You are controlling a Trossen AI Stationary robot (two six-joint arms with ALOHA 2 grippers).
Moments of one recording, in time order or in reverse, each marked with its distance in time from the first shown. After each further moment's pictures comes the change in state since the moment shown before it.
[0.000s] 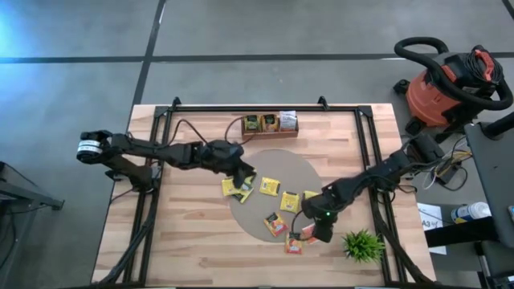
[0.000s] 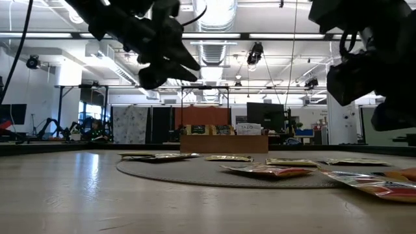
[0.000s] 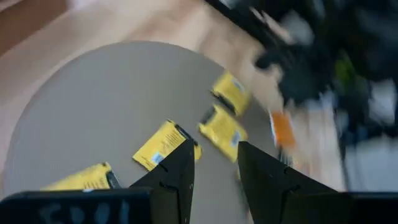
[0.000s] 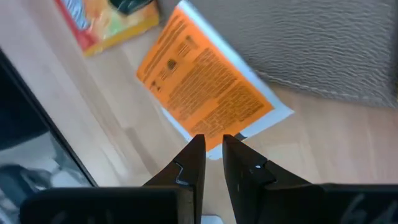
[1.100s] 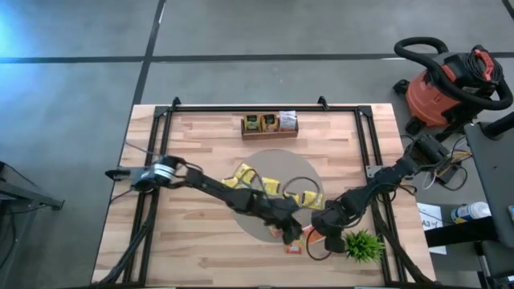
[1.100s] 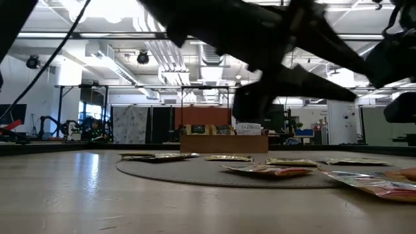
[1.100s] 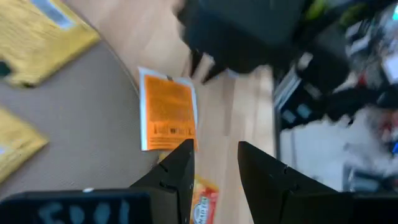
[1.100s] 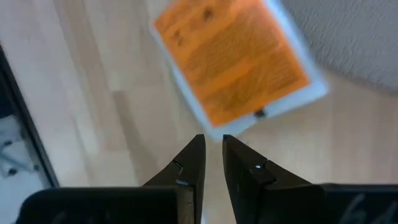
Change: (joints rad) left arm -0.327 0.787 0.702 0.106 0.008 -0.241; right arm 0.181 -0.032 -0.013 -0.002 0.160 -0.085
